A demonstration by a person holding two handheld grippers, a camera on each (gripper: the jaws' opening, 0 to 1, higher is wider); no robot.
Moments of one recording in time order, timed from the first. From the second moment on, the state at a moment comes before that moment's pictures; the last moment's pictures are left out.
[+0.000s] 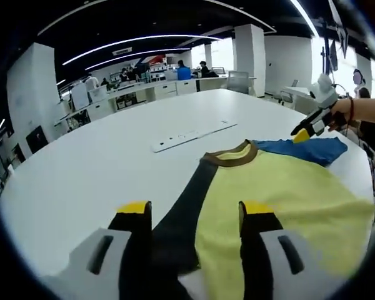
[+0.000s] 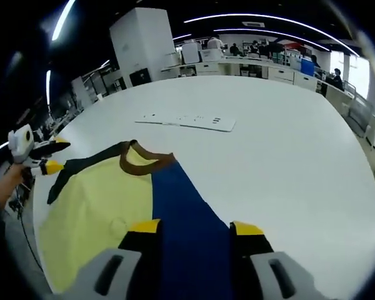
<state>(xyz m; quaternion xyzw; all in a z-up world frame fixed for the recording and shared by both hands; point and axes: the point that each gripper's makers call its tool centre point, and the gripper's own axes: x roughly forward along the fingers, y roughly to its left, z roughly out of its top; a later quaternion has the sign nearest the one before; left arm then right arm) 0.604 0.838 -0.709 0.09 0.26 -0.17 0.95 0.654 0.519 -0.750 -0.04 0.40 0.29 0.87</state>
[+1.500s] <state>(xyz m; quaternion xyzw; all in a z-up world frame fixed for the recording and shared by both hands) 0.652 0.832 -0.766 0.08 0.31 -0.19 0.93 0.681 0.528 -0.774 -0.14 0.41 0.30 0.85</state>
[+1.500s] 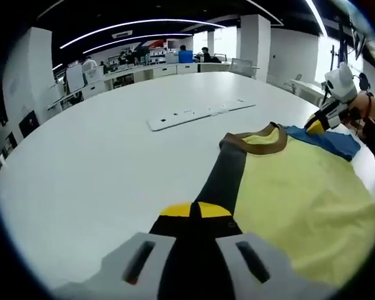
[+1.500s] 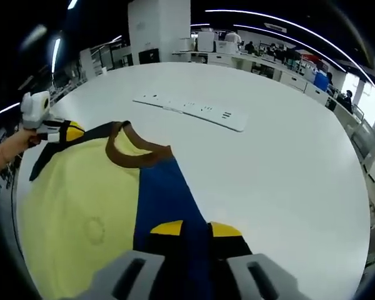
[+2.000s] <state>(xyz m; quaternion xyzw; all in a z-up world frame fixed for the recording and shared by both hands) 0.625 0.799 -0.728 0.18 0.26 -0.21 0.93 0.684 0.530 -0.774 -0.14 0.41 0.29 0.85</state>
